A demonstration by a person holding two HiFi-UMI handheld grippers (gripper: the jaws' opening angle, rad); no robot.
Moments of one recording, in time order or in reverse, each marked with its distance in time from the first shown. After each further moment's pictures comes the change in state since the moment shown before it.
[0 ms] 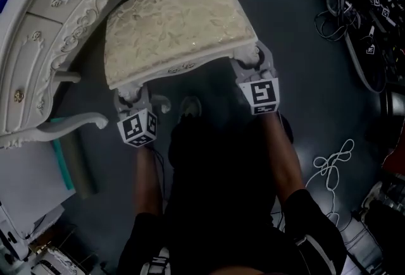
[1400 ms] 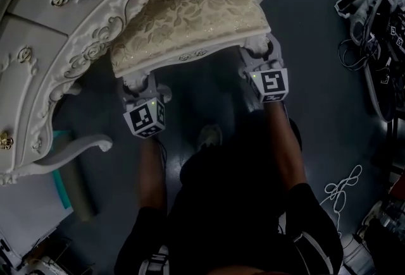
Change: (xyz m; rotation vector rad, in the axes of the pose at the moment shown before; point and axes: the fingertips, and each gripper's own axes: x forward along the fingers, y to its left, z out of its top) left arm 0.136 0.096 -0.050 0.012 -0.100 0.069; right arm 0.182 0.025 -0.038 -0.045 -0.108 0.016
